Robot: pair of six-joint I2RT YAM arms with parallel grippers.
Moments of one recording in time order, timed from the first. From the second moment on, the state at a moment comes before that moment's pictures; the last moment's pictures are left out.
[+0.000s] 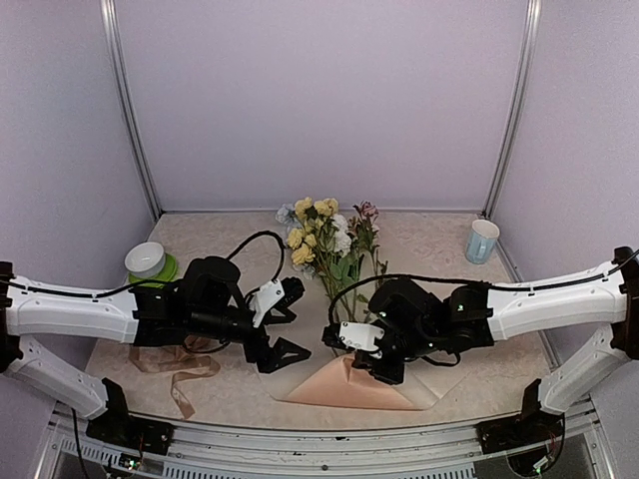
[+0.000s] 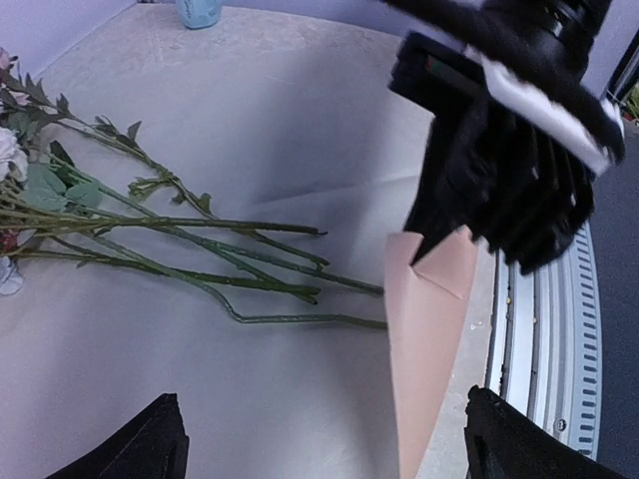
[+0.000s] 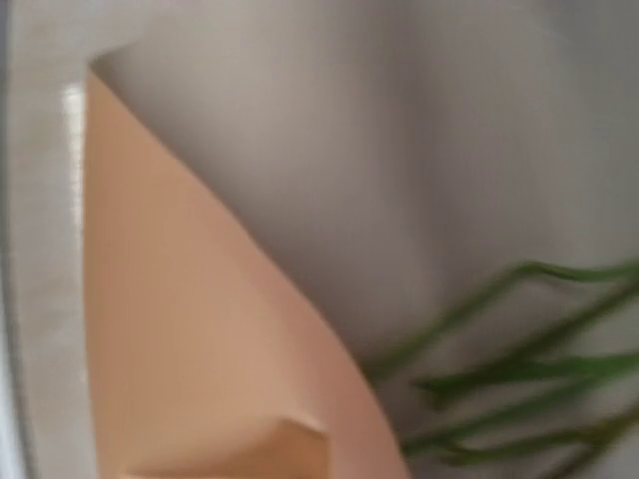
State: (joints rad) left arm -1.01 1.28 0.71 0.03 0.24 0.06; right arm 1.18 1.45 0.89 -0.37 -0.02 -0.25
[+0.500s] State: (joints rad) left arm -0.92 1.62 0.87 0.09 0.53 0.16; right arm 0.96 1.47 0.99 -0.38 -0.09 -0.39
